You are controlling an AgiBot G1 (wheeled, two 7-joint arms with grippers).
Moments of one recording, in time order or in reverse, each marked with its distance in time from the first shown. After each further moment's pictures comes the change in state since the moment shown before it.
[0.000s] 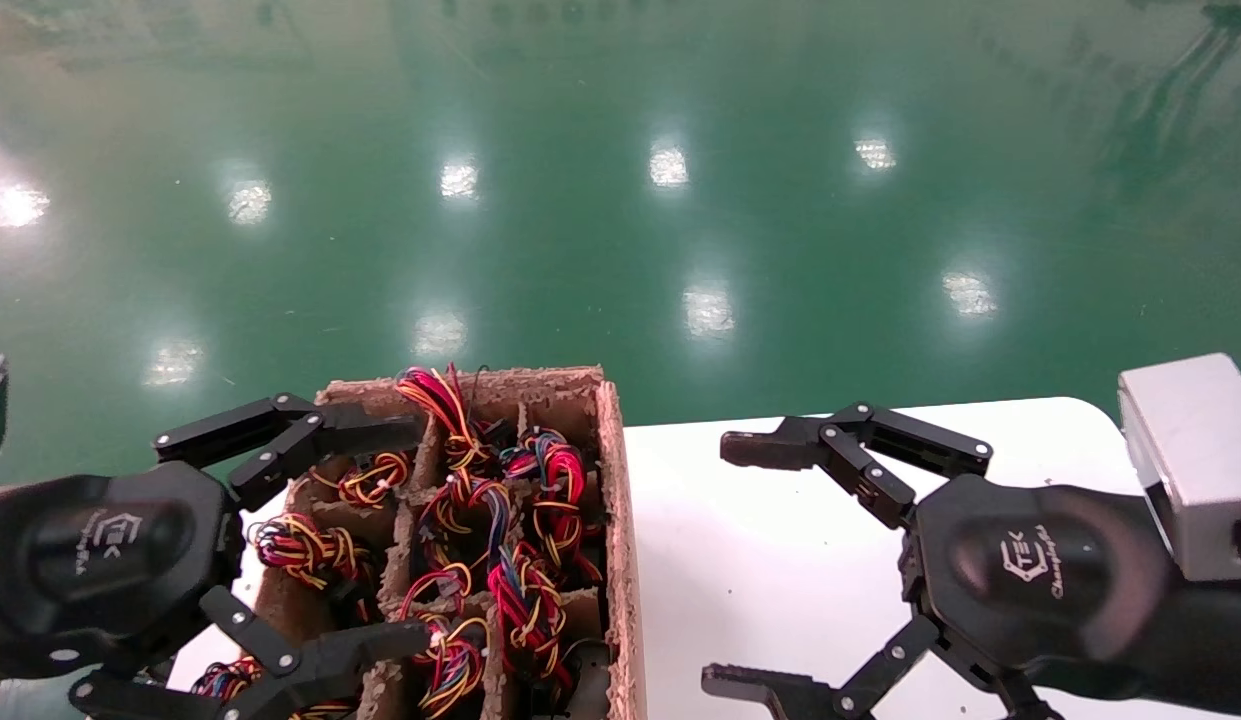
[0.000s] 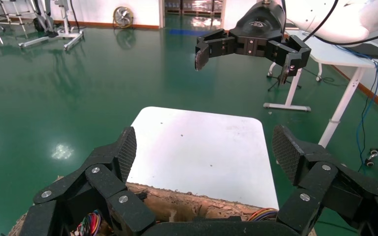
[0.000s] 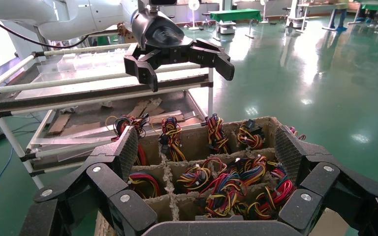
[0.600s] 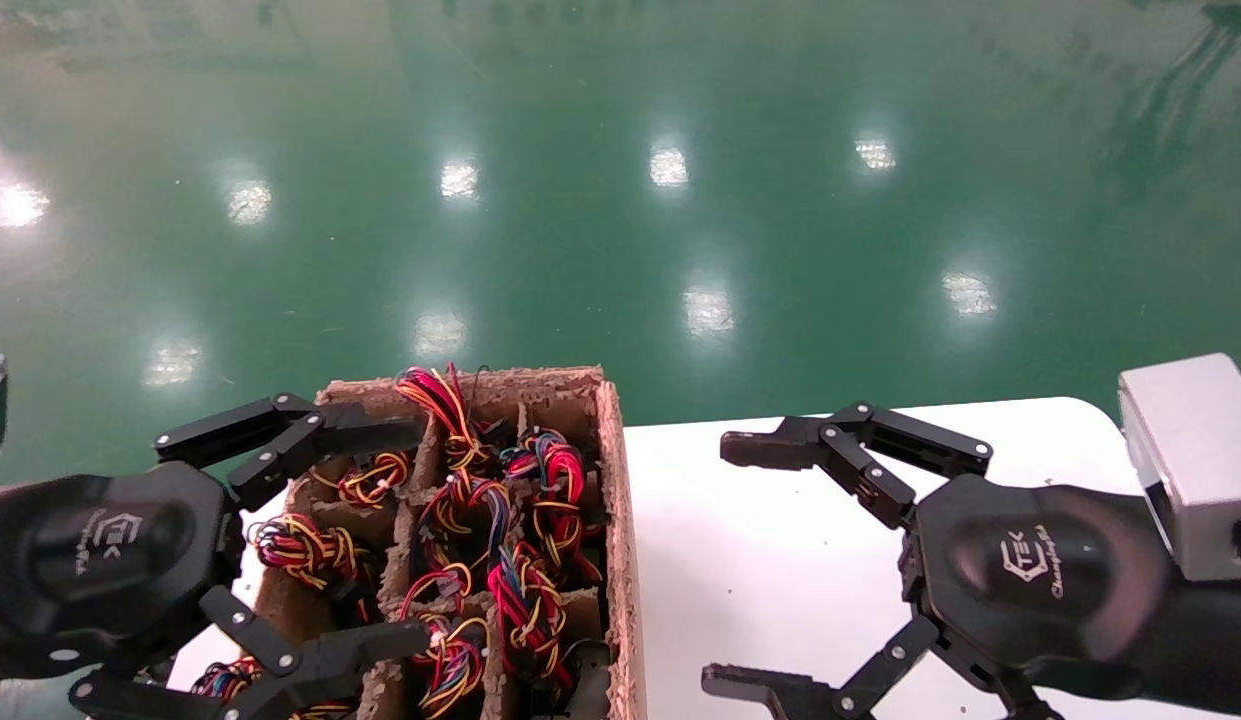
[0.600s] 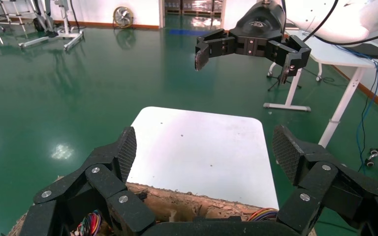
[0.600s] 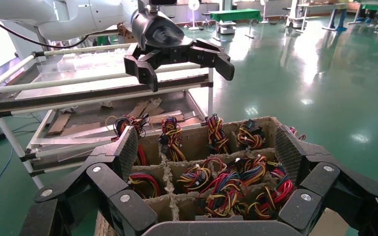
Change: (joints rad) left arm 0.000 0.000 0.000 0.000 0.000 0.000 0.000; right arm 0.000 0.000 0.000 0.000 0.000 0.000 0.000
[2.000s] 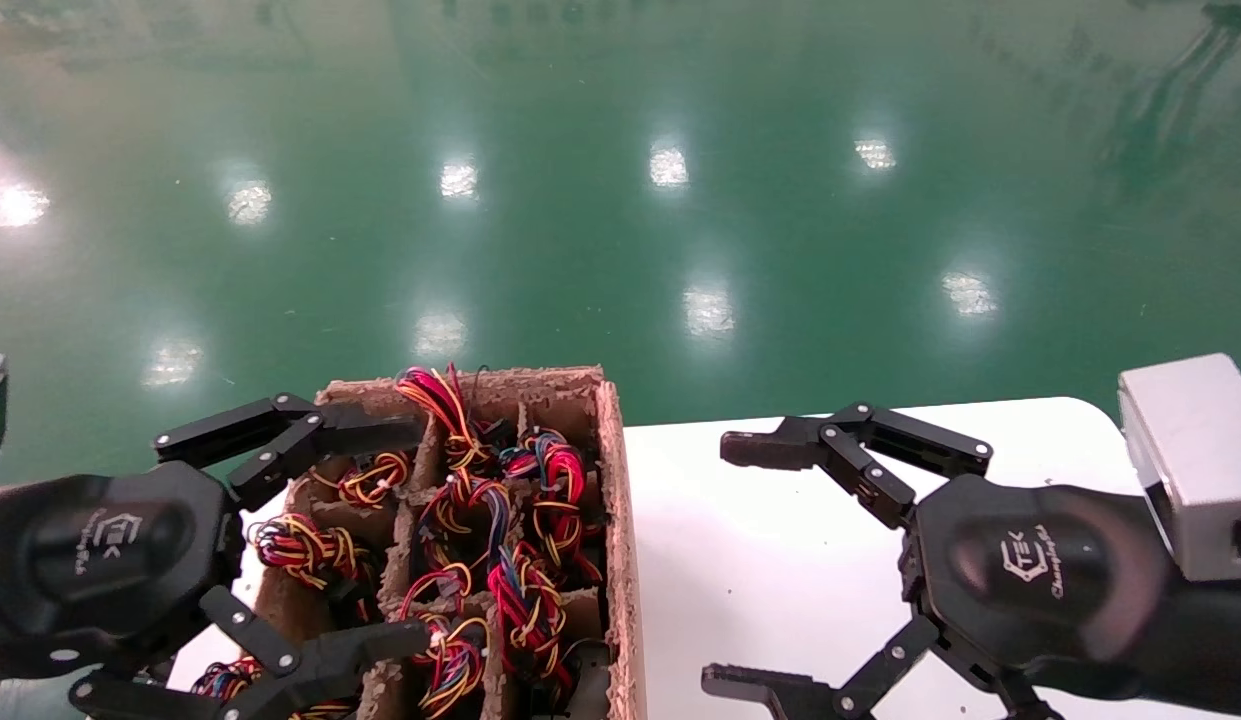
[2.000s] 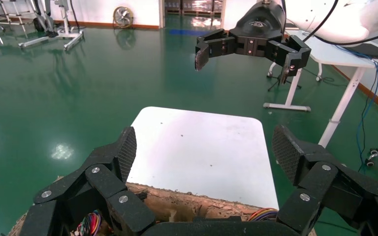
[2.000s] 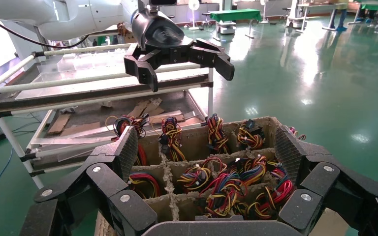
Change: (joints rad) left arm 0.000 0.000 0.000 0.000 0.000 0.000 0.000; right arm 0.000 0.000 0.000 0.000 0.000 0.000 0.000
